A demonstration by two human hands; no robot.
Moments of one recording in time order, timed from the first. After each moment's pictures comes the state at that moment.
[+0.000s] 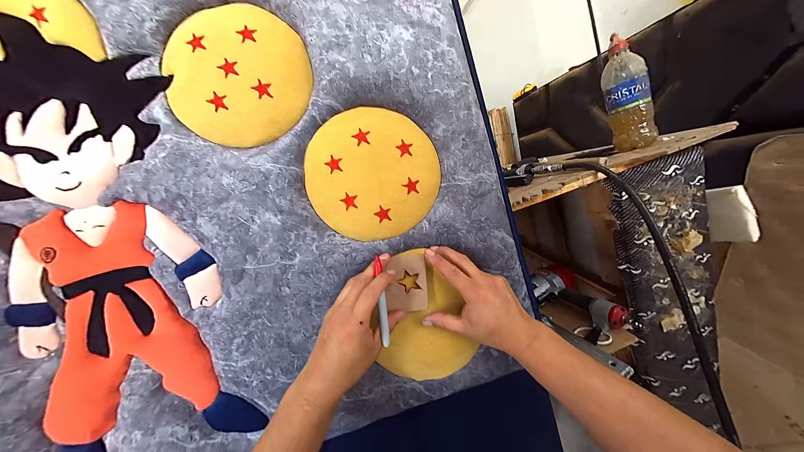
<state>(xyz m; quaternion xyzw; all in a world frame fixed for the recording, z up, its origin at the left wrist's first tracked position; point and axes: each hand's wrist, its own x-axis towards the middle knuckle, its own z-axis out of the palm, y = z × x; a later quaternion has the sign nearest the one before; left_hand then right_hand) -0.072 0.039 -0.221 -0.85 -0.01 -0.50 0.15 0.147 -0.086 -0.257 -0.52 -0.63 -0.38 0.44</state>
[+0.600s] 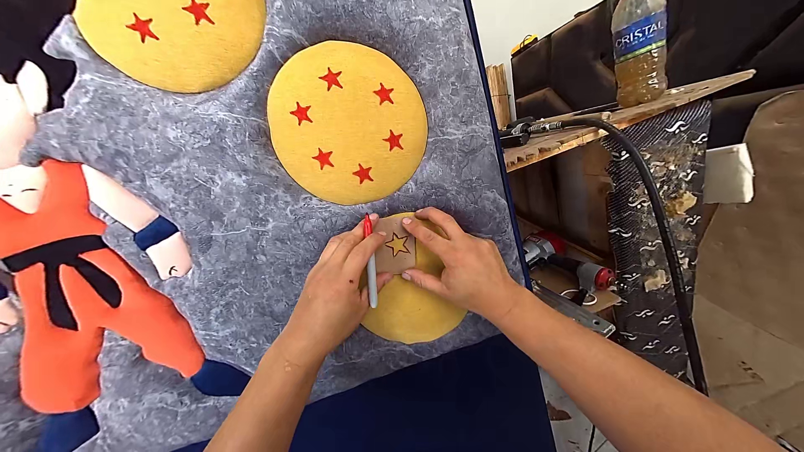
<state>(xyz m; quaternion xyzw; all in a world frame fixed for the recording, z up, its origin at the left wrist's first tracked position) -0.071 0.034 -0.207 -0.87 0.00 -0.46 0.19 0.133 -0.085 -0.249 -0.55 -0.61 -0.39 0.42</state>
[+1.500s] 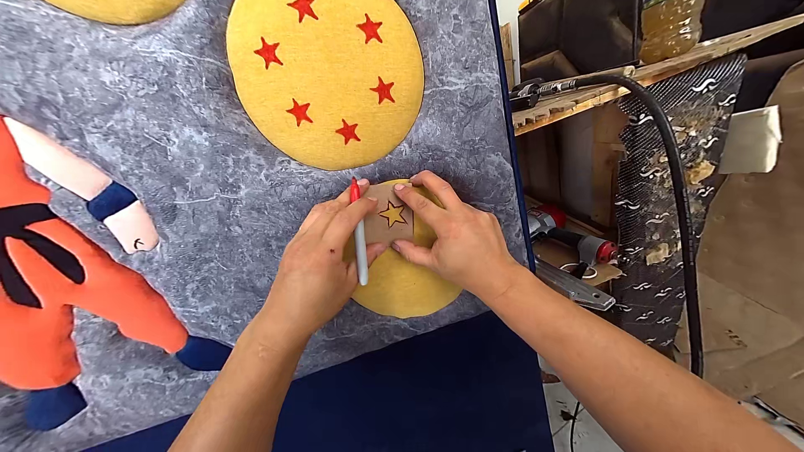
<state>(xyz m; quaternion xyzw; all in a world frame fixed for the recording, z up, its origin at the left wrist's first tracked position) -0.075 0.022 -0.202 -0.88 -0.02 -0.45 0.17 0.123 -0.081 -0.249 -0.57 -0.58 -0.39 0.43</state>
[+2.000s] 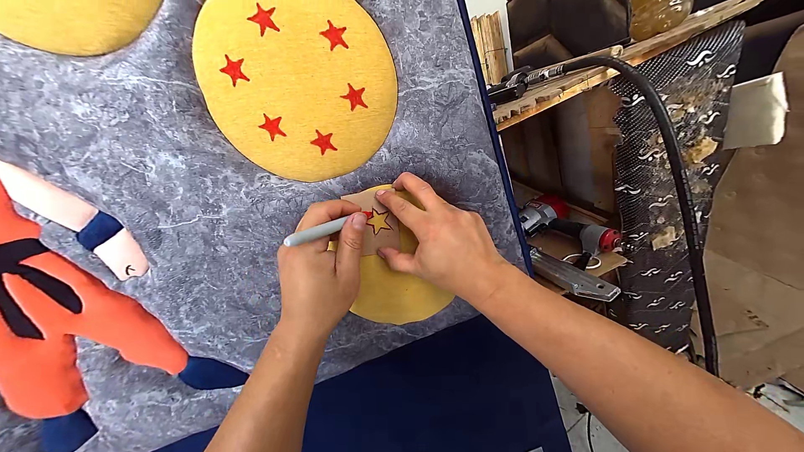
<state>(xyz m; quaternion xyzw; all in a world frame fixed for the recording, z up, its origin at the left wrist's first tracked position) -0.045 0.005 -0.204 -0.83 -0.06 -0.55 -0.01 0.120 -0.083 -0.243 -0.60 -0.59 -0.35 0.42</state>
